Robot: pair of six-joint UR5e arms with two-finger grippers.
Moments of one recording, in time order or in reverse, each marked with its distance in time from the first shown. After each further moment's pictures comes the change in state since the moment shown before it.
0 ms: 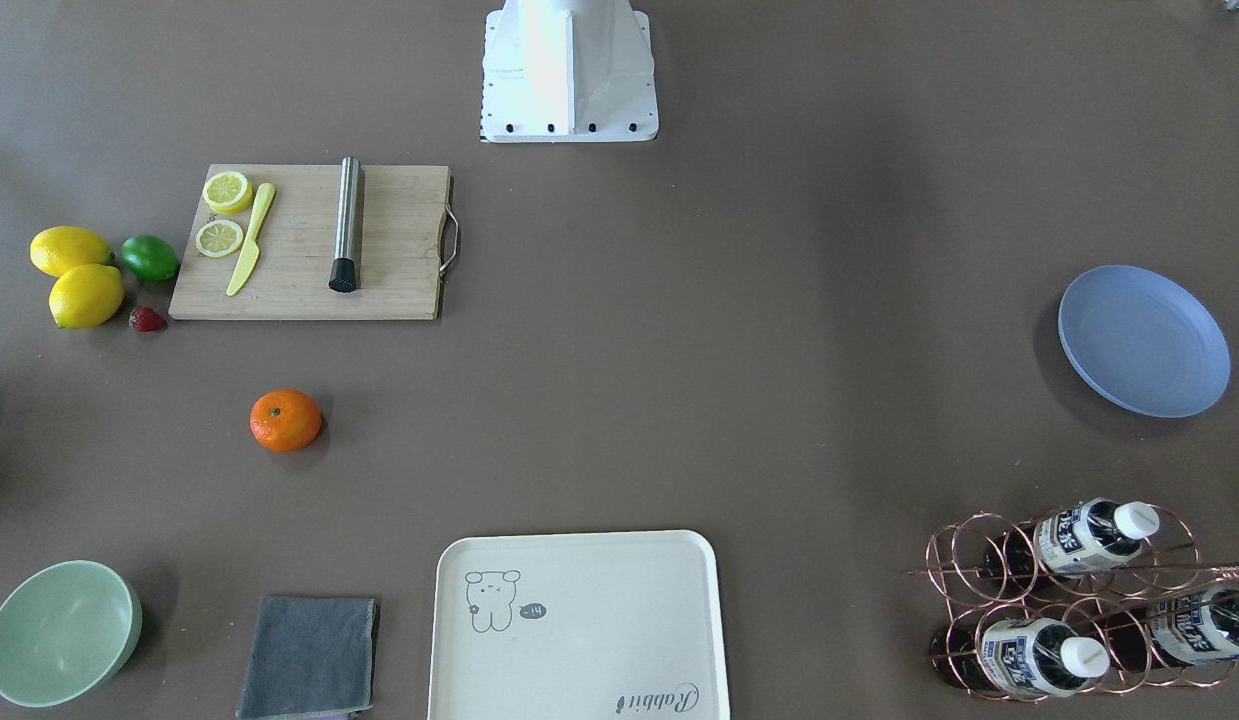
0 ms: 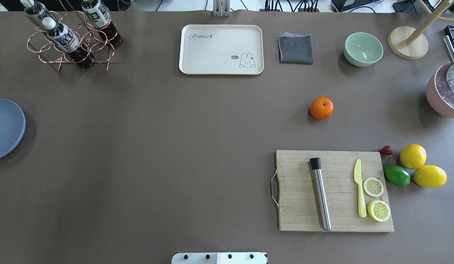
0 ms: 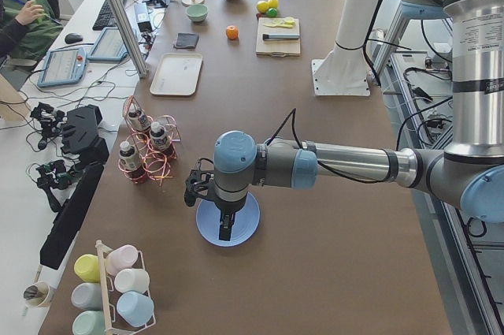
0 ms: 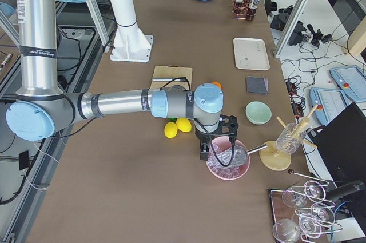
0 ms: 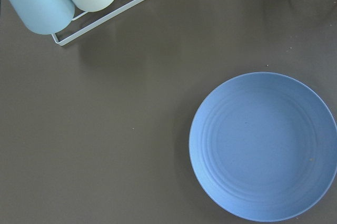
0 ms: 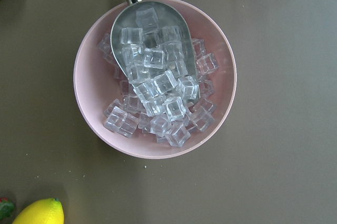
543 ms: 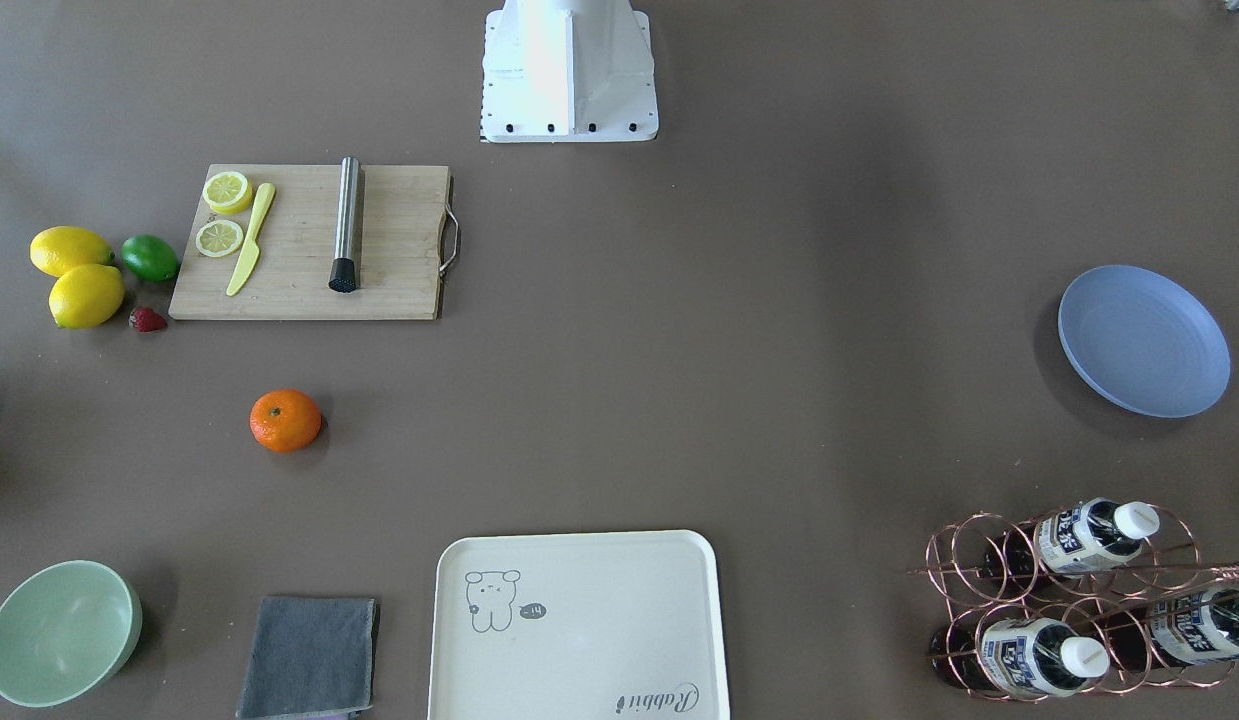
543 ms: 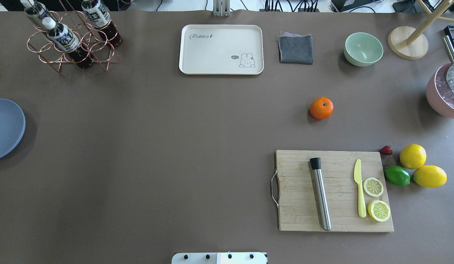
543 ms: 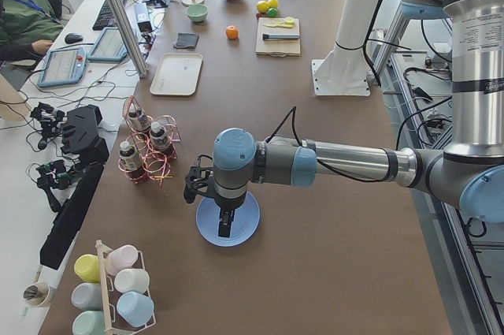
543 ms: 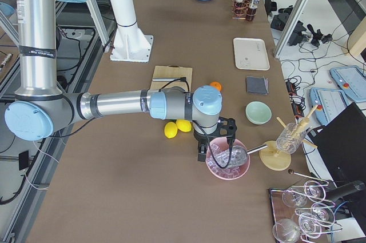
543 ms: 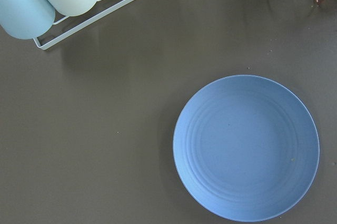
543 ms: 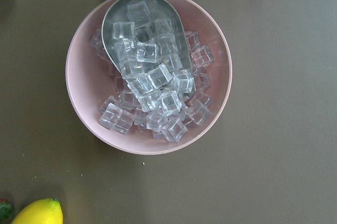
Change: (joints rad) left arm 0.001 -0.004 -0.005 0.007 -0.007 -0.003; right arm -0.002 -0.008 -0.003 0.000 0.000 0.008
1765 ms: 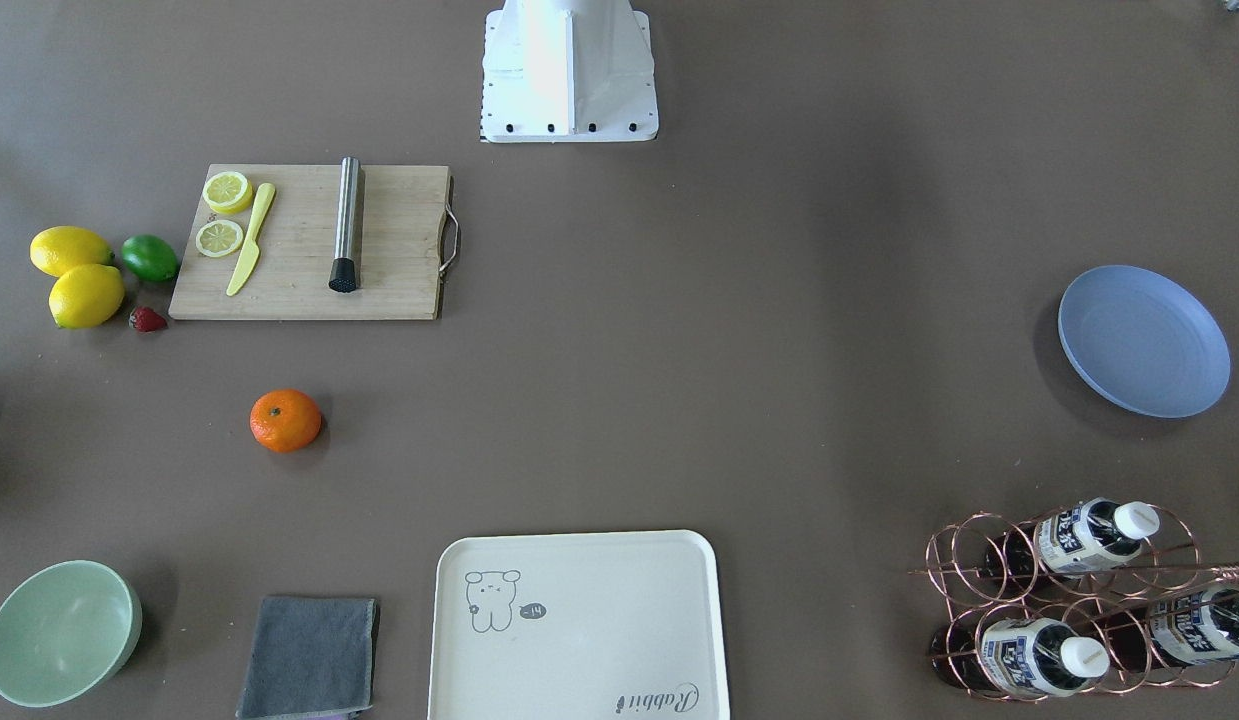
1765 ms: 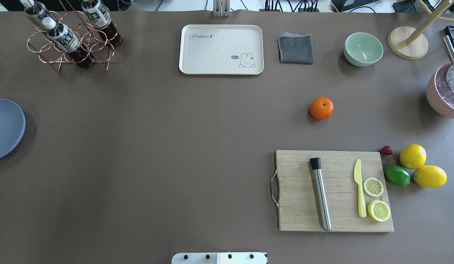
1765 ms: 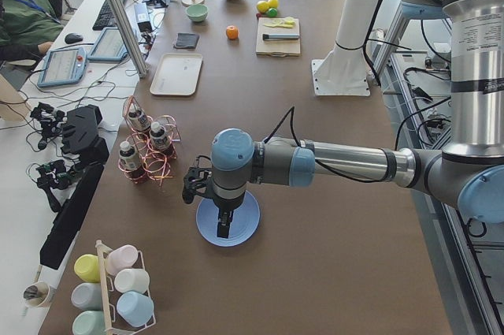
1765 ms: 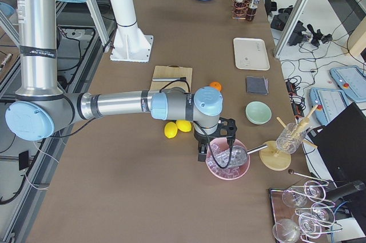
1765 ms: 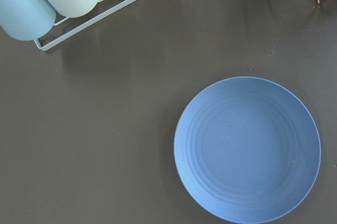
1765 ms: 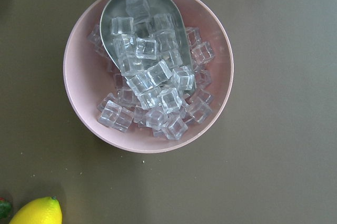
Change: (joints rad) left arm 0.000 -0.007 0.008 0.001 0.005 0.000; right arm -0.011 0.004 -0.007 0.002 0.003 0.003
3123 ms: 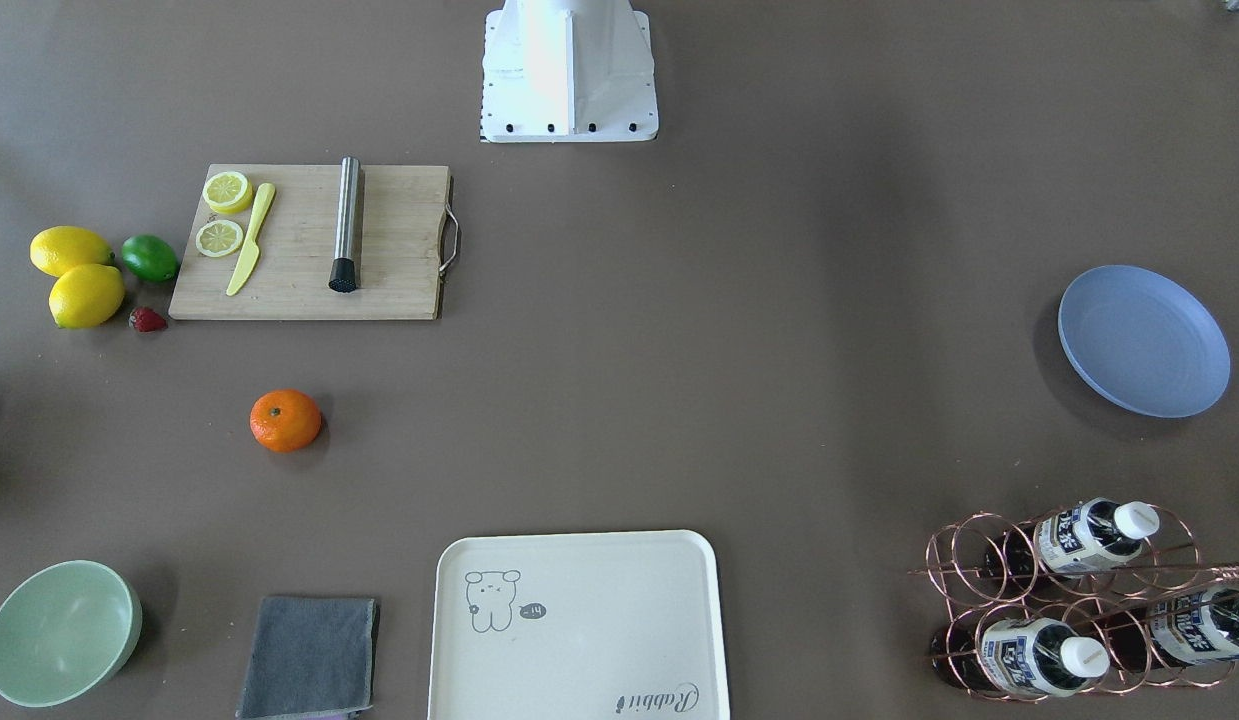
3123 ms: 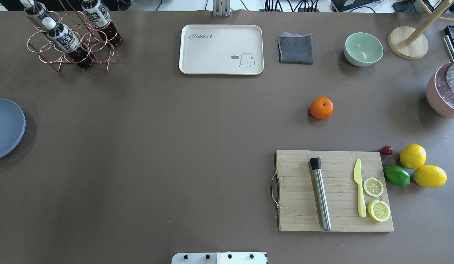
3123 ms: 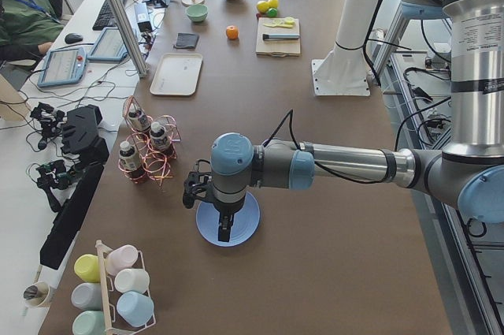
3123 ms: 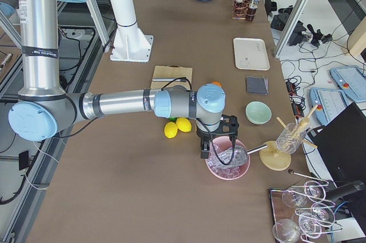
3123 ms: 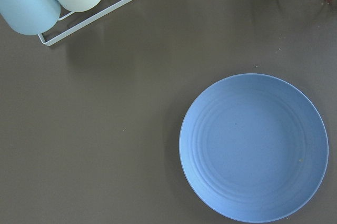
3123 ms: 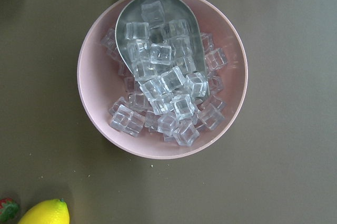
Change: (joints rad) left arm 0.001 0.000 0.018 -0.001 0.006 0.001; right arm -0.015 0.013 0.001 0.000 0.001 -0.002
